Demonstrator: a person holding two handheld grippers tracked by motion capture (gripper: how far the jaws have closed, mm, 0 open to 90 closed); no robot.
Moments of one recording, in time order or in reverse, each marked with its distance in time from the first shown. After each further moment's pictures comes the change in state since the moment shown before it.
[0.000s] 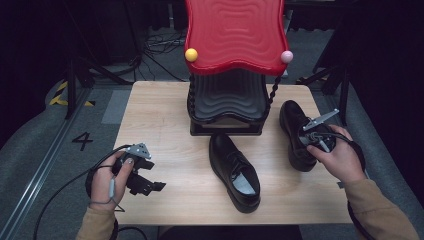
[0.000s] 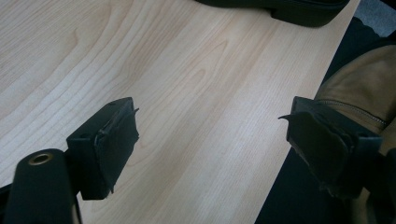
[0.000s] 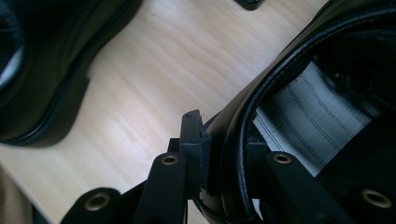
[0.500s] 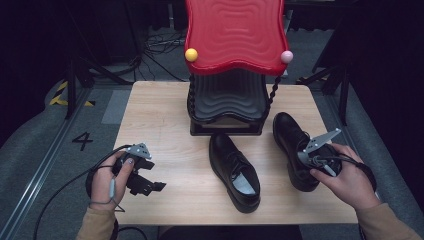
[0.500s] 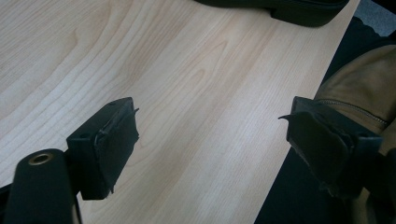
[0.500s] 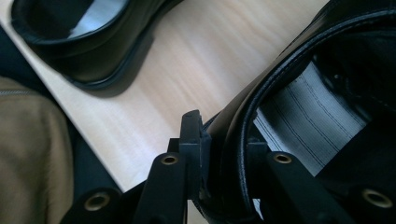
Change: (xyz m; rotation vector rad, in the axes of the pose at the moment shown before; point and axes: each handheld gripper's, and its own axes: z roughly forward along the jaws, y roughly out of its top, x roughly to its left) left arm -0.001 0.001 0.001 0.004 -0.005 0.003; right arm 0.055 -0.023 -0.021 0.039 0.036 -0.131
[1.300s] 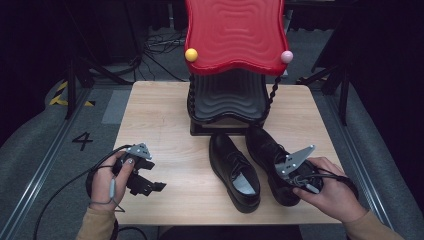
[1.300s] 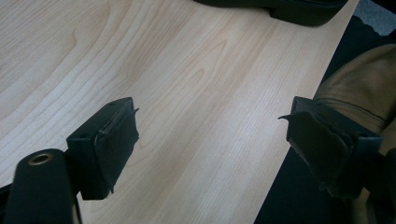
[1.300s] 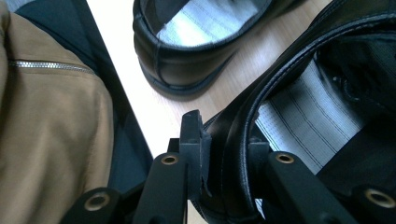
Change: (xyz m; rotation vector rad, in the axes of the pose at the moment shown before) left arm -0.001 0.001 0.000 -0.003 0.005 0.007; right arm 0.056 0.021 0.020 0.028 0.096 -0.224
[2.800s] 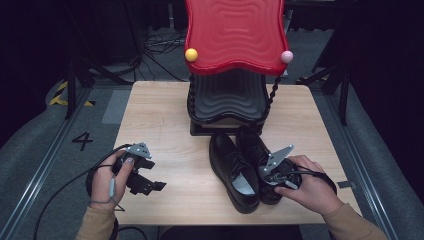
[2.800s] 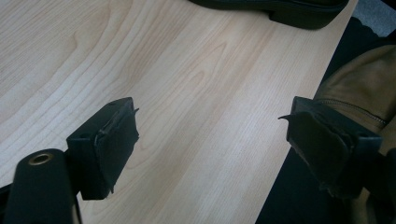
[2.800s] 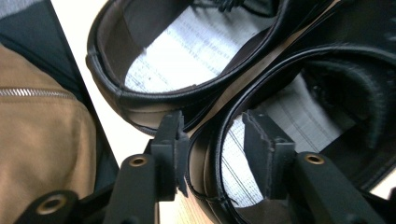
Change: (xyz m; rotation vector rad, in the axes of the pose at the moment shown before) left arm 0.001 0.001 -0.001 -0.006 -0.004 0.002; right arm -0.008 0.016 0.040 -0.027 -0.001 0.022
